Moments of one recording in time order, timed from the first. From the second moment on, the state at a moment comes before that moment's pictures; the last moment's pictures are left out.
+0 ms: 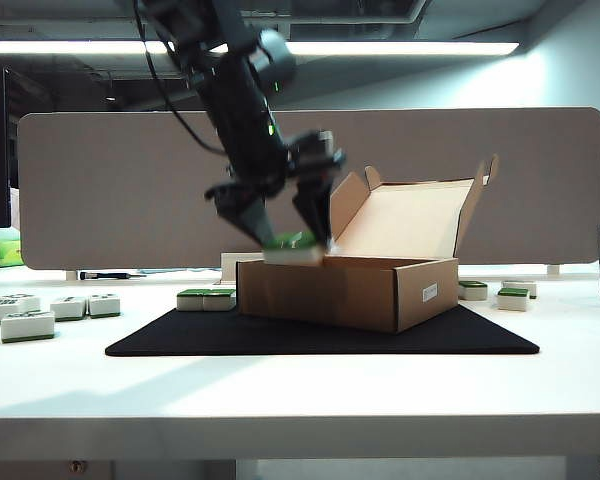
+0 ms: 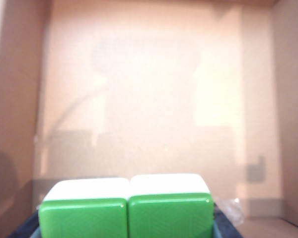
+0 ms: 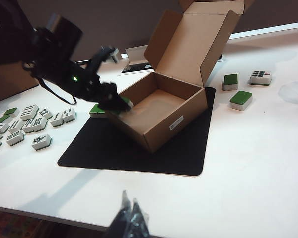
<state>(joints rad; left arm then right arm) -0.53 2.13 1.85 -0.69 0.12 0.01 0.04 0.01 0.80 -0.99 -0.34 0.23</state>
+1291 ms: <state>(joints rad) -0.60 2.16 1.85 -0.77 0.03 0.03 0.04 0.01 0.80 -0.99 -0.34 0.23</state>
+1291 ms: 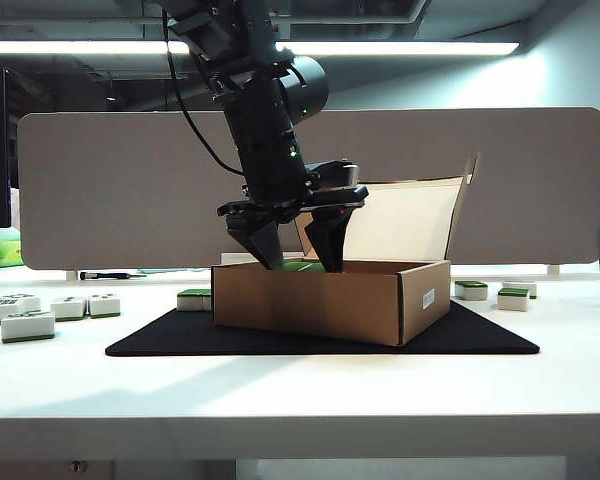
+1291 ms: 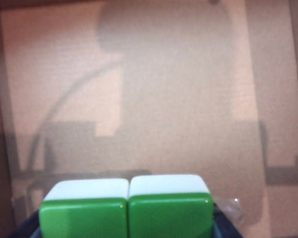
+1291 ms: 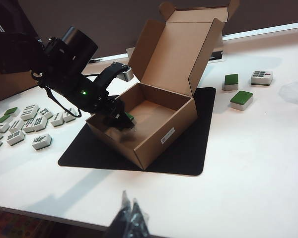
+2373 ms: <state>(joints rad) -0.60 2.22 1.86 -0.81 0.04 0.03 0.04 0.01 0.80 -0.99 -0.34 0.23</state>
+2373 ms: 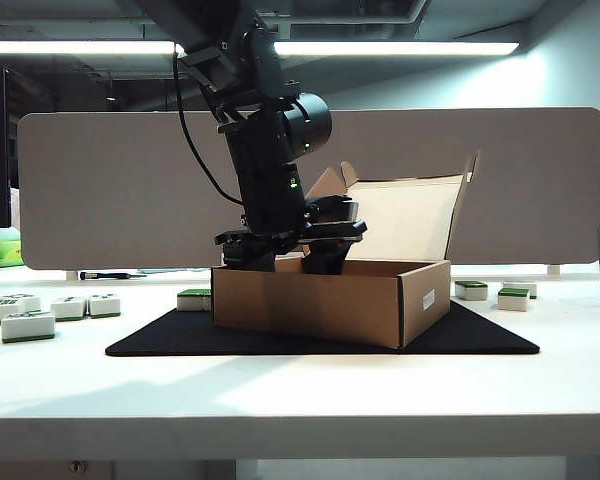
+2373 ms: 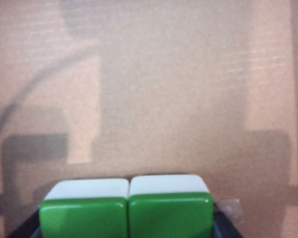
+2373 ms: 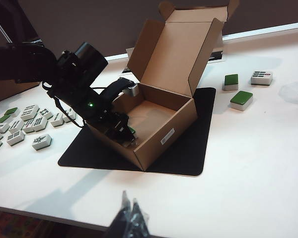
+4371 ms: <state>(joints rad) -0.33 2.37 2.22 -0.99 -0.04 -0.08 0.04 0.01 0.80 -1.02 -0.34 0.23</state>
